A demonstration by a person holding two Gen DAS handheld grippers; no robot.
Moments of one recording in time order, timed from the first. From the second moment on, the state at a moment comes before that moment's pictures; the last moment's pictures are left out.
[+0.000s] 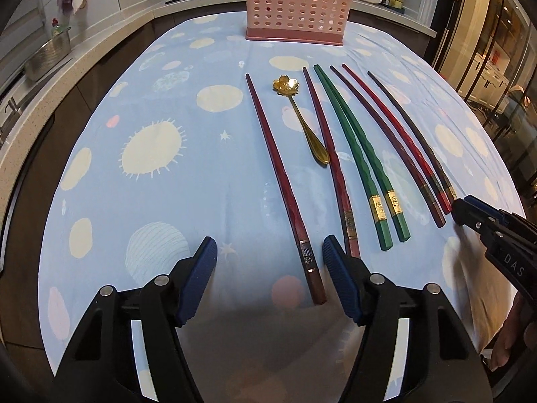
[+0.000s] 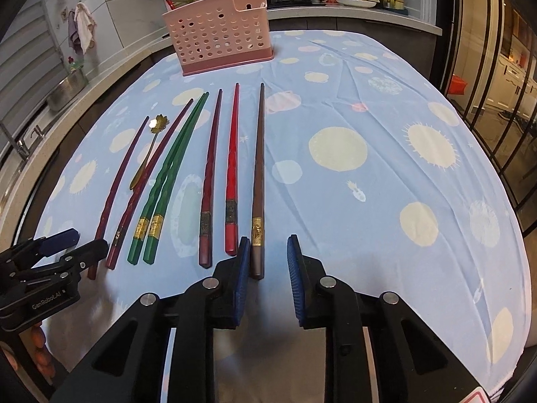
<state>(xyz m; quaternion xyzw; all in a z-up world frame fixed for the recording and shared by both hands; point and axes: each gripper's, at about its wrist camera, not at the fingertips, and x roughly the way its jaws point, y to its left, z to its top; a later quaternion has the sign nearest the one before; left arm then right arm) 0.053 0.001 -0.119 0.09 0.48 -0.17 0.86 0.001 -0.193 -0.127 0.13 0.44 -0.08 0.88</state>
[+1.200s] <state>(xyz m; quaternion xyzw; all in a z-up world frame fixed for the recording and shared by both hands) 0.045 0.035 -0.042 0.04 0.42 -0.19 0.89 -0.024 -0.210 -0.053 0.14 0.36 -0.07 0.92</state>
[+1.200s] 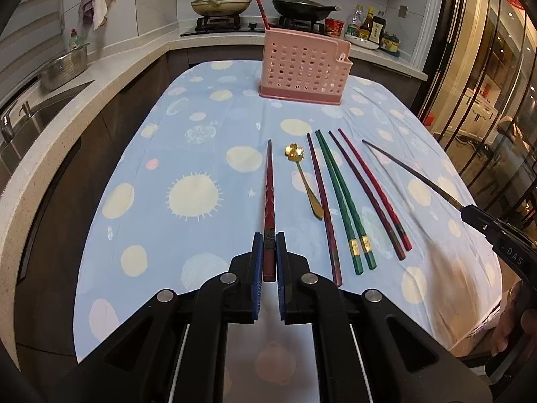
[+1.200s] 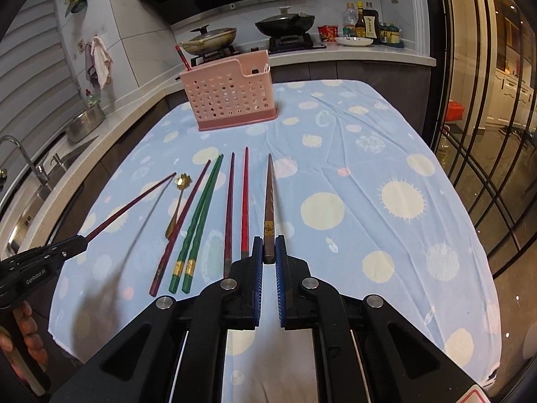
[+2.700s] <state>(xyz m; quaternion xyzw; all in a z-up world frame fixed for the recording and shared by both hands) 0.192 -0.042 0.167 0.03 0.19 -0.22 0.96 0.142 -0.272 0.133 0.14 0.19 -0.03 0.97</state>
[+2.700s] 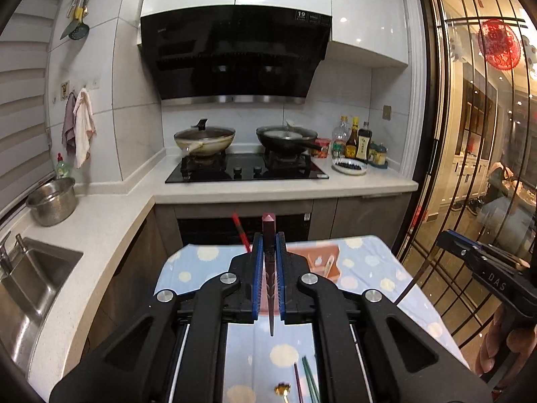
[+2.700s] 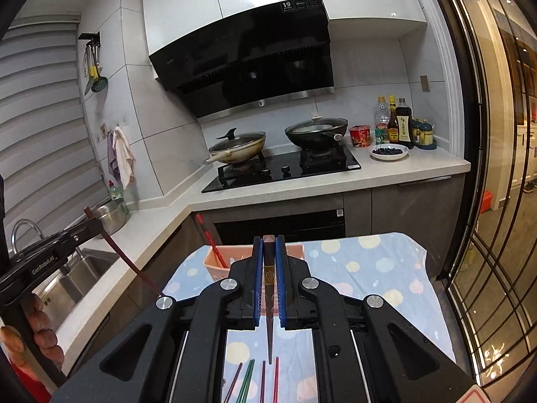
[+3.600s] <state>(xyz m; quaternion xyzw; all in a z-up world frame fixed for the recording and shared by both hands) 0.336 -0.101 0.135 0.04 0.25 -0.21 0.94 0.318 -0.287 0.113 0.16 0.22 -0.03 0.96</state>
